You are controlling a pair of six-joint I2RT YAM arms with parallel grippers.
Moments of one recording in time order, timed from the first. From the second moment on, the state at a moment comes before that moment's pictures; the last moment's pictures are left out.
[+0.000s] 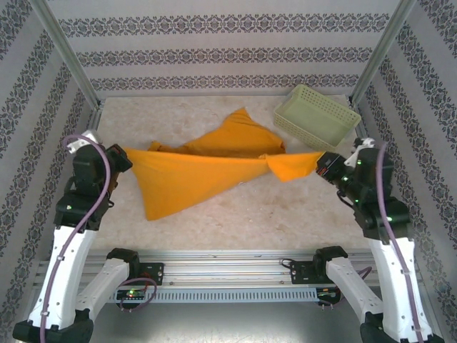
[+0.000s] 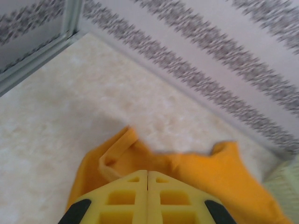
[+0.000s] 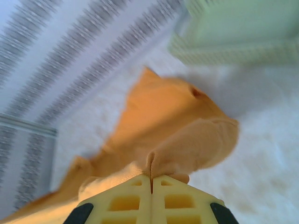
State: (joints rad) left arm -0.10 0.77 1.08 -0.70 -0.23 -0.63; right arm 0.11 0.71 1.17 -0.88 -0.12 0.76
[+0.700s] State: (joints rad) left arm -0.10 0.77 0.64 -0.70 -0.07 -0.63; right arm 0.38 0.44 0.39 -1.01 0.00 1.01
